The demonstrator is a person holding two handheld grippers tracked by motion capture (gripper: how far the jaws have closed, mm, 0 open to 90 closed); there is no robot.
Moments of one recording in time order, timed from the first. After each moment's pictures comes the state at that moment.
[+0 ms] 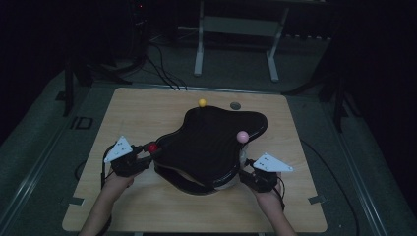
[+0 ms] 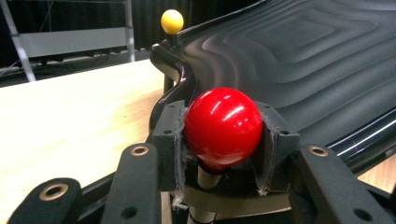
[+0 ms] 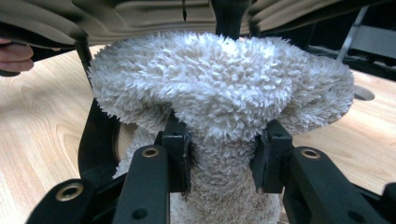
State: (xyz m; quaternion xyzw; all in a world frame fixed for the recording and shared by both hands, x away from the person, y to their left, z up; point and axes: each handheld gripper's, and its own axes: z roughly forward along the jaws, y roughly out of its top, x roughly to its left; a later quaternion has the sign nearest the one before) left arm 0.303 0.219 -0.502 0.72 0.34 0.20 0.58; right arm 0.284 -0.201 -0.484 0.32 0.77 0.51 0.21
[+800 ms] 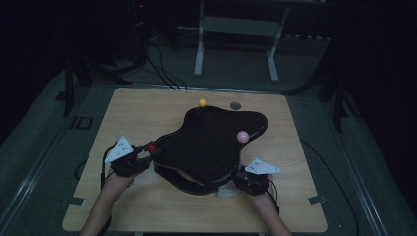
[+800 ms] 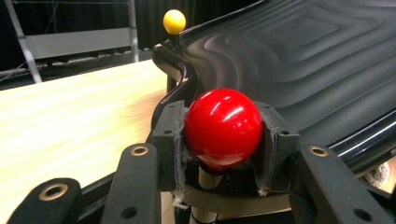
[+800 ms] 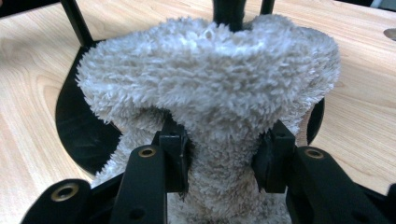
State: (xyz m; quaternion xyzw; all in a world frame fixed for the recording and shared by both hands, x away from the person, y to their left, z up) left arm 0.302 0.218 -0.501 0.72 0.34 0.21 0.57; right arm 0.295 -0.196 -0.533 0.32 0.80 0.48 0.18
